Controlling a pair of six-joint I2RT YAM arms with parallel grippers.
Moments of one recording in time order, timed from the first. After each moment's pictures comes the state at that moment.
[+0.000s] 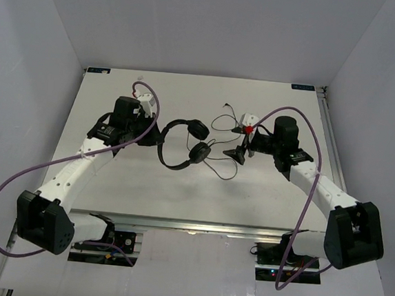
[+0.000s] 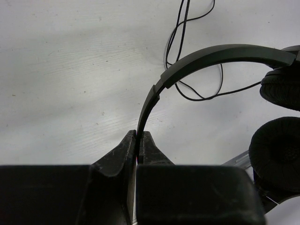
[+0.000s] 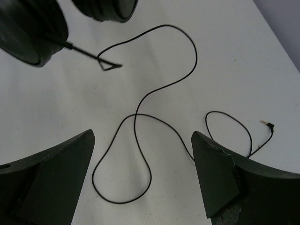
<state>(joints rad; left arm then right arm) -0.33 1.25 1.05 -0.52 0.26 -0.34 0.35 1.27 0.77 0.09 -0.84 -0.55</state>
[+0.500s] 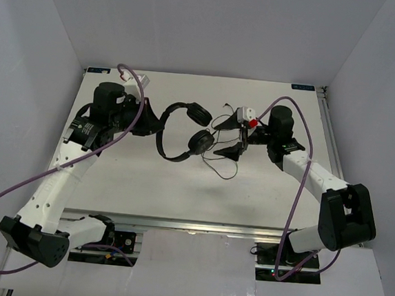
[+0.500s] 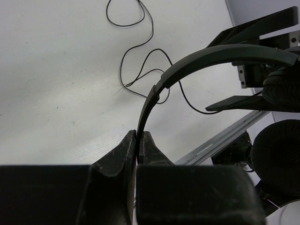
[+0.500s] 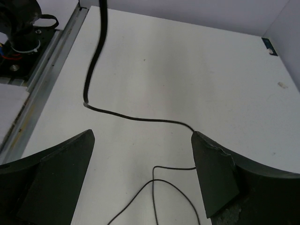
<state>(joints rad) -0.33 1.13 1.30 -0.70 0.36 -0.37 0.38 1.43 0.89 0.39 -1.22 -0.34</state>
